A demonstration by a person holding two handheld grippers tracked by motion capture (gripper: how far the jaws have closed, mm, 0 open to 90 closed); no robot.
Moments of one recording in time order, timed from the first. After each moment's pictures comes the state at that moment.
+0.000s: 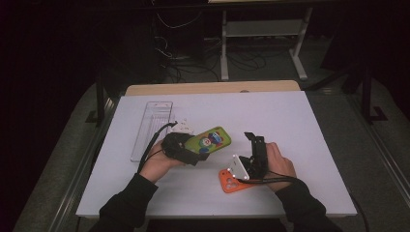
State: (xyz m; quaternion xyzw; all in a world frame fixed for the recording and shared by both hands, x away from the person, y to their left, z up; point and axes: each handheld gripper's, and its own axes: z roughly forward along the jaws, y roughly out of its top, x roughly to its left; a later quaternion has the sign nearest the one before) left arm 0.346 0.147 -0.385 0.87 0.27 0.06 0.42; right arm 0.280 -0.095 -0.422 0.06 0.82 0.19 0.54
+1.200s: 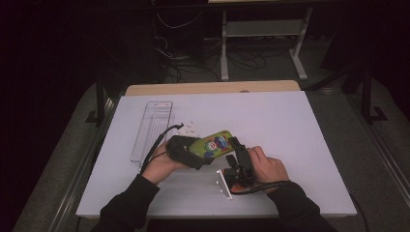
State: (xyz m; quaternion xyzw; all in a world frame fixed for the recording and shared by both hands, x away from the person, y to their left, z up) left arm 0.338 0.135 -0.381 0.88 0.23 0.05 0.41; right arm 0.261 -0.062 -0.431 -0.07 0.76 0.13 0.63
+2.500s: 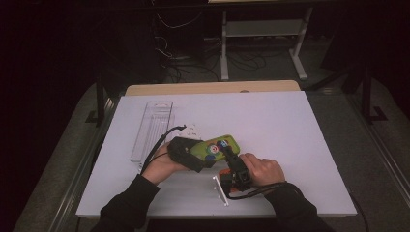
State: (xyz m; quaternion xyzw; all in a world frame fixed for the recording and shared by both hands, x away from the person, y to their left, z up) left arm 0.337 0.132 -0.383 0.89 0.20 0.04 0.41; right arm 0.253 -0.054 -0.436 -0.11 0.77 0.12 0.62
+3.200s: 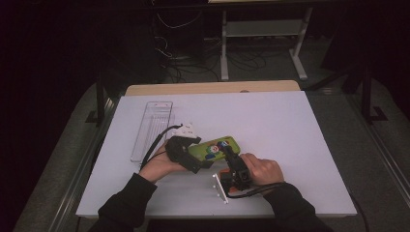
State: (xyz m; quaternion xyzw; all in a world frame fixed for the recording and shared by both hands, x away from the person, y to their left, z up) left arm 0.339 0.141 -0.381 0.88 0.21 0.03 0.43; right arm 0.256 -0.054 -0.435 -0.08 0.77 0.13 0.62
